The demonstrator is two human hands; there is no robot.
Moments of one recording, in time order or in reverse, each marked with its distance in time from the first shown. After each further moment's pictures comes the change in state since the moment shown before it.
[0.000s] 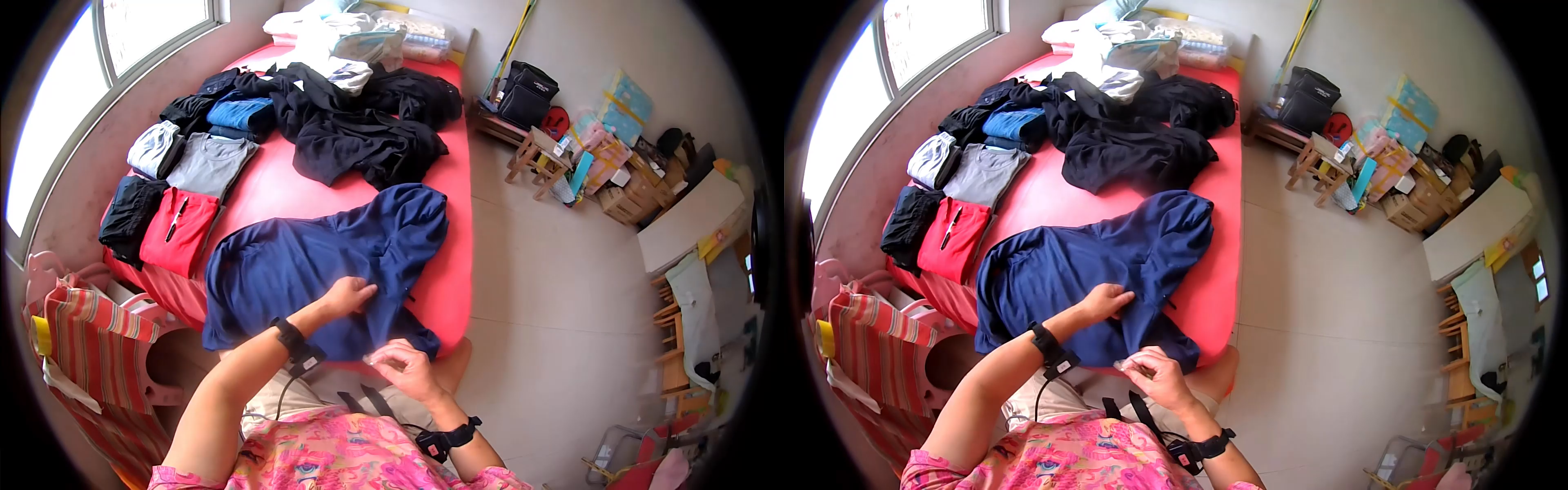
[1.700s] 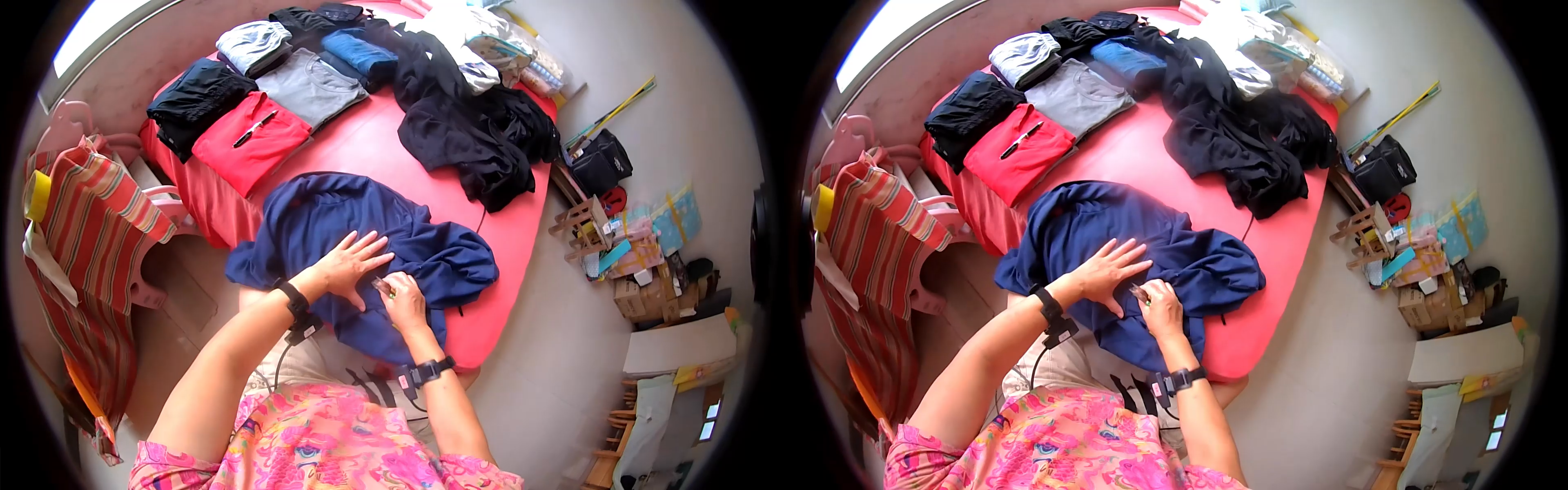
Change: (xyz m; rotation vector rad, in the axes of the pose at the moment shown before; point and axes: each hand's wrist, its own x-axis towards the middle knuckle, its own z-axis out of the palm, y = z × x) left_hand -0.078 -0.058 -0.085 0.938 0.217 0.404; right_hand 0.119 0.074 0.091 -0.648 -0.153 -0.105
